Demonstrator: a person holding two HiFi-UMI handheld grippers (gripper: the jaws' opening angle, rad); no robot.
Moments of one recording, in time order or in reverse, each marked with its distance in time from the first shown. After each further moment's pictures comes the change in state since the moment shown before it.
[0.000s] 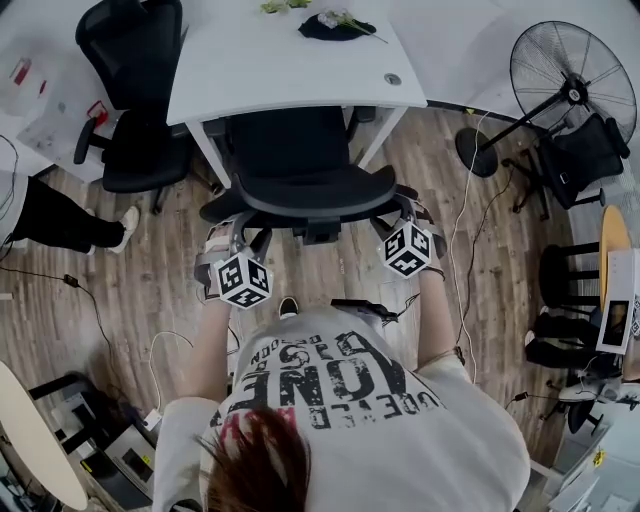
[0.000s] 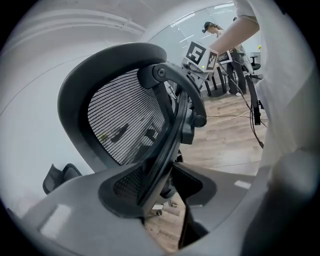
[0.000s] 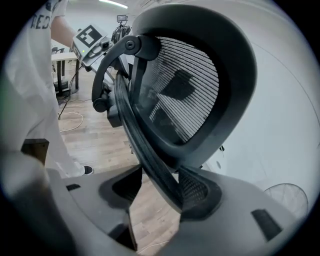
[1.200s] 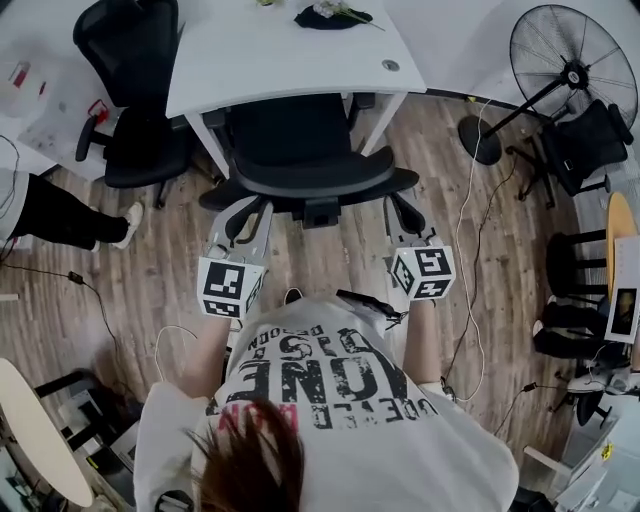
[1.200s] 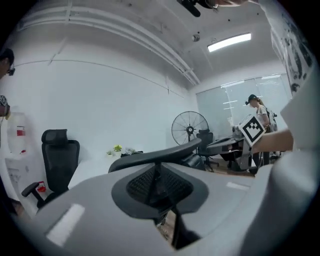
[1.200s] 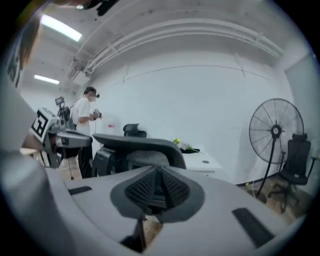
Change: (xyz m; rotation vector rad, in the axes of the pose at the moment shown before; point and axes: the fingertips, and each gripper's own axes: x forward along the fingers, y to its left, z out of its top) left arm -0.096 0.053 0.093 -0.634 -0.482 0.101; right arm -0.119 -0.027 0.044 0.822 -0.521 -0.273
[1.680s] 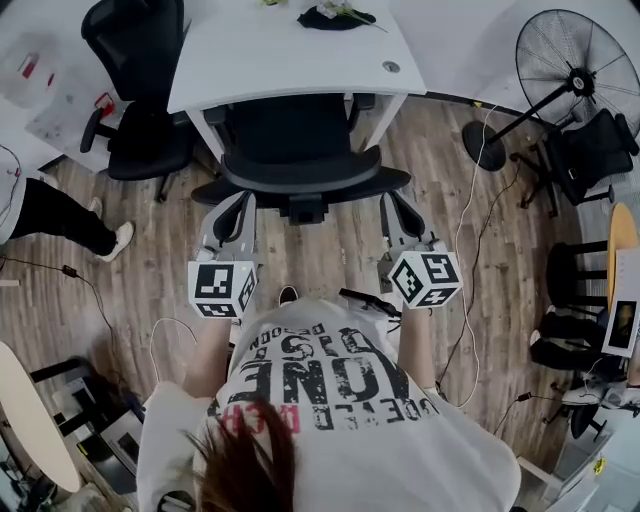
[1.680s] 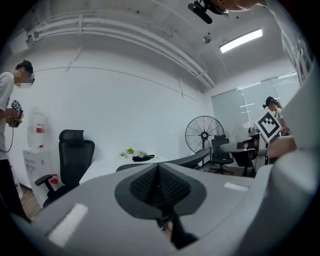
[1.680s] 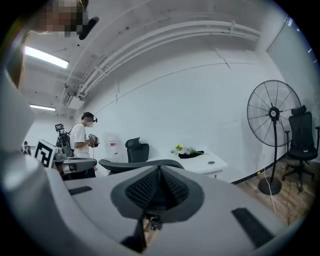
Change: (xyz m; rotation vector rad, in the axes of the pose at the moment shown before) left arm -0.010 0.002 0.018 -0.083 -0.039 0.179; right arm -0.023 -0.007 0.037 0.198 -0.110 0.055
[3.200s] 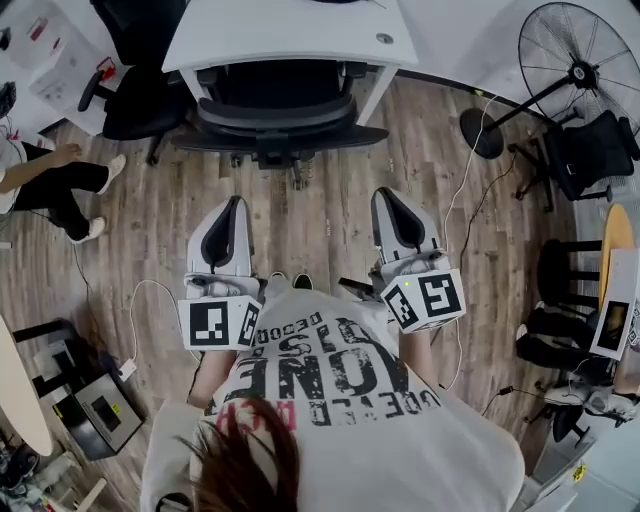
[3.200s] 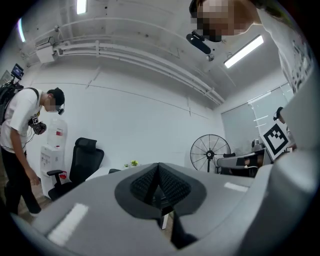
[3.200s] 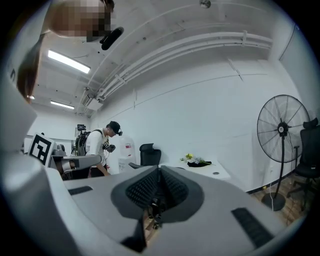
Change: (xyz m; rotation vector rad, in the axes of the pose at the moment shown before) left arm -0.108 -0.114 0.050 -0.097 -0.184 0.162; right arm -0.123 0.035 0.033 -0.113 -0.068 0.129
